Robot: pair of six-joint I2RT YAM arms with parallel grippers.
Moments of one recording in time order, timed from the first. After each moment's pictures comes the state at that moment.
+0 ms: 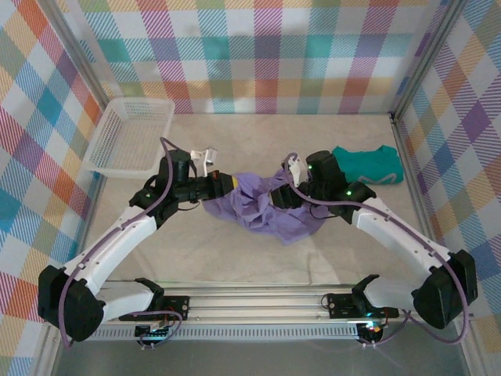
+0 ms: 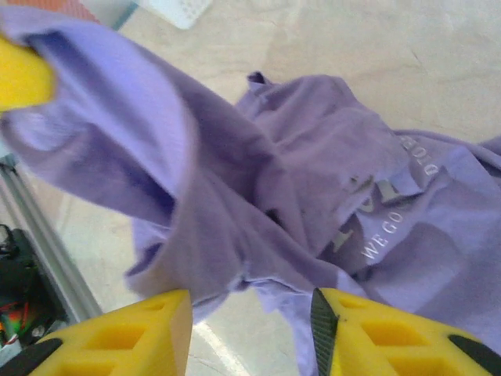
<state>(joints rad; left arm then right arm) -0.47 1.16 0.95 -0.28 0.54 -0.70 0.62 1.20 1.01 -0.49 -0.37 0.19</state>
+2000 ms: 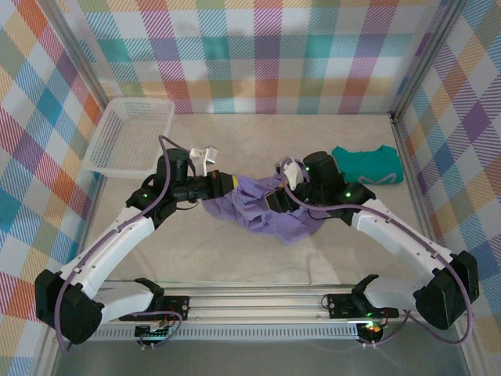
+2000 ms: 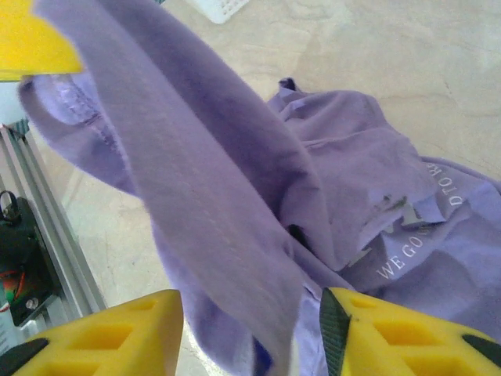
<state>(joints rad) -0.47 1.14 0.98 -0.32 0.55 -0.66 0.65 1.22 1.03 -0.49 -0.38 0.08</state>
